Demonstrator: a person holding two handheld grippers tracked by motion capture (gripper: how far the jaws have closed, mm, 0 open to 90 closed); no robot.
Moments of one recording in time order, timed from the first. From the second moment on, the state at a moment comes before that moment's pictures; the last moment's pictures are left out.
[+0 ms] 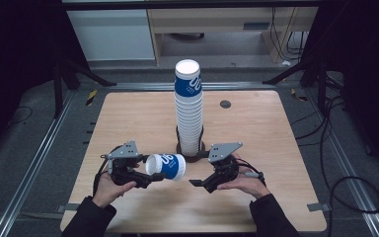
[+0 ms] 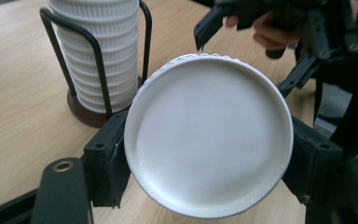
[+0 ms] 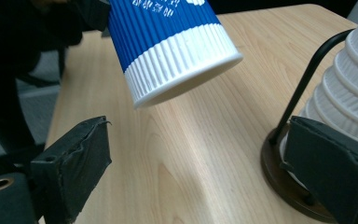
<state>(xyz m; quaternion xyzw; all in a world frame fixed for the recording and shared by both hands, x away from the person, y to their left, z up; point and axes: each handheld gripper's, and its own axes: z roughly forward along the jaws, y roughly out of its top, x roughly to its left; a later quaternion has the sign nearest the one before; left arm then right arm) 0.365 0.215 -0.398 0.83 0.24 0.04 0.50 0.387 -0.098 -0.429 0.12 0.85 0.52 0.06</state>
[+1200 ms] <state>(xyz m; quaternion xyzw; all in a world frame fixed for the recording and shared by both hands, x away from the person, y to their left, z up) 0.355 0.193 -0.402 0.83 0.17 -0.01 0.53 0.387 -0.069 -0.444 0.06 0.82 0.56 -0.05</state>
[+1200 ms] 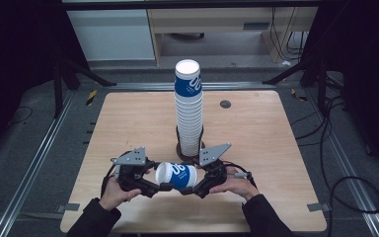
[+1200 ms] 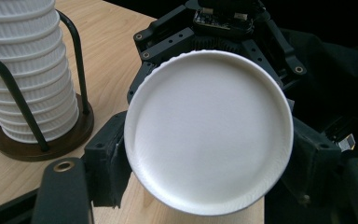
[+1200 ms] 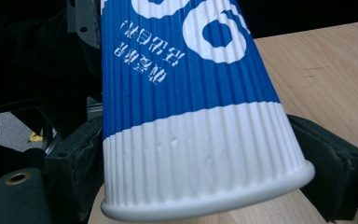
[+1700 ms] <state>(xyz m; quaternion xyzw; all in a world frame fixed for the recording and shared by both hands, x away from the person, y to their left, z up) 0.358 0.198 -0.399 0.85 0.17 -0.01 0.49 0.386 -0.076 -0.436 0.05 0.84 0.54 -0.02</state>
